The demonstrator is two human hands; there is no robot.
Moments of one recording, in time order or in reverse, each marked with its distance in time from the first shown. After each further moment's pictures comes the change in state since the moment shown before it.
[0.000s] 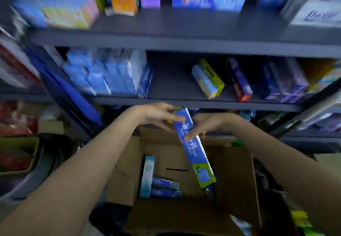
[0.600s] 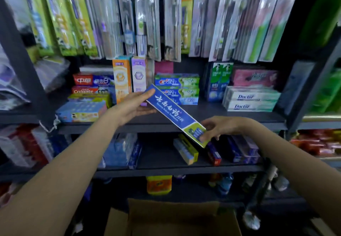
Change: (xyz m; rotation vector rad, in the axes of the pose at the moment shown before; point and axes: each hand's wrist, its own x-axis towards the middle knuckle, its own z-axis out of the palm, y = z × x) left_hand -0.120 0.181 -0.027 -0.288 0.503 0.601; right_hand -0.187 -0.074 -0.087 -0.171 0.476 -0.163
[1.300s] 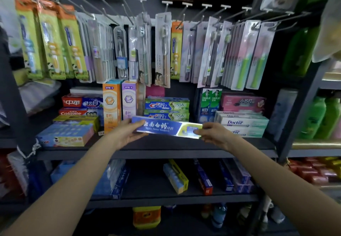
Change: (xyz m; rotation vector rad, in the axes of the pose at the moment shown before) left_hand 0.037 -0.013 0.013 -0.185 0.152 -0.106; right_hand 0.021 0.011 -0.041 0.700 0.558 -0.010
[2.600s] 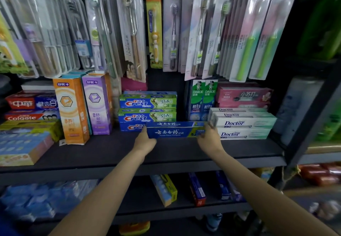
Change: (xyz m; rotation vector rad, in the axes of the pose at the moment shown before) left_hand 0.149 -0.097 0.084 0.622 0.107 0.010; right_hand 0.094 0.054 -0.038 -0.716 0.363 -0.060
